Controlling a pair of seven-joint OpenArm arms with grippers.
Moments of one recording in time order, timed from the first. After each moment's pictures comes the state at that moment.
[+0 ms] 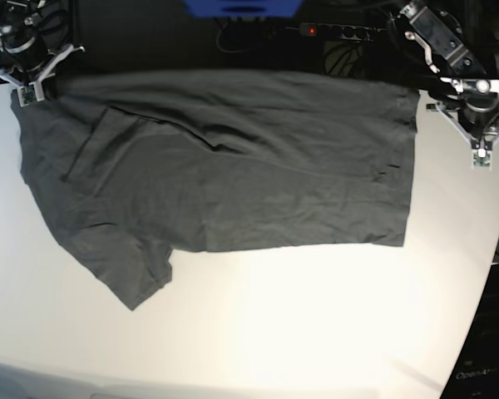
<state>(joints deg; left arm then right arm) 9.1 8.0 -49.7 110.0 31.6 -39.8 40.1 -34.4 7.9 39.2 88.4 -12.9 39.8 -8.9</state>
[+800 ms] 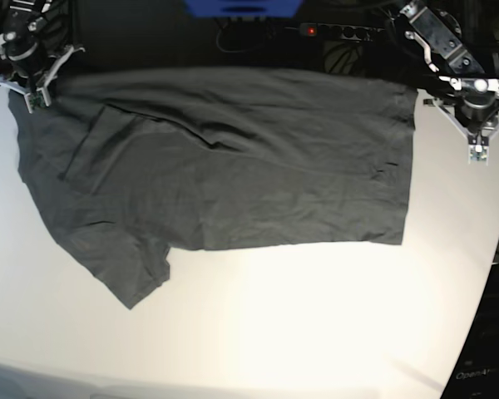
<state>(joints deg) 9.4 7.8 -49.8 107.5 31.8 -39.7 40.1 -33.9 7.8 37.1 94.8 -17.1 39.9 -16.3</state>
